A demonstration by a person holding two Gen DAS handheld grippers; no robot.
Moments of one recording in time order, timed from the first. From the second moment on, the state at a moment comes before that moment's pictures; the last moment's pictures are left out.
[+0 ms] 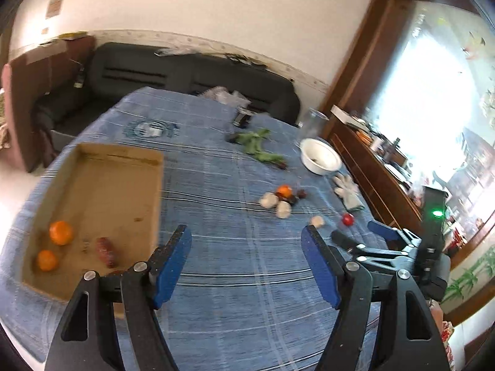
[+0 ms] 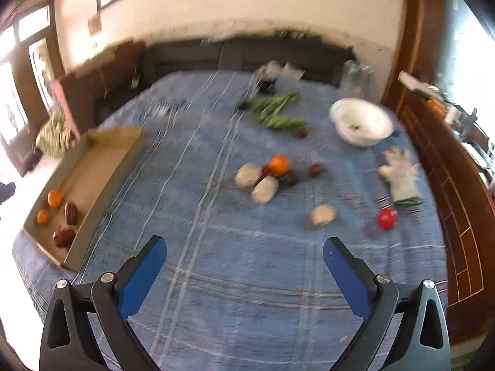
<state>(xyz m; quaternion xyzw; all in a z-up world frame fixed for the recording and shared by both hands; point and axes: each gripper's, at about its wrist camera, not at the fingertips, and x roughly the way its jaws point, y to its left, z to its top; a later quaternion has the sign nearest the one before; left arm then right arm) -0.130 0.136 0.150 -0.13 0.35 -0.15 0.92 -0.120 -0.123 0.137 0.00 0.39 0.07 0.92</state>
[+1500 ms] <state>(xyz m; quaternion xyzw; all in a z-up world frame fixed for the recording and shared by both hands) 0.093 -0.005 0.015 -0.04 0.48 -0.19 0.86 -0.014 -0.201 0.023 0.11 0.44 0.02 0.89</state>
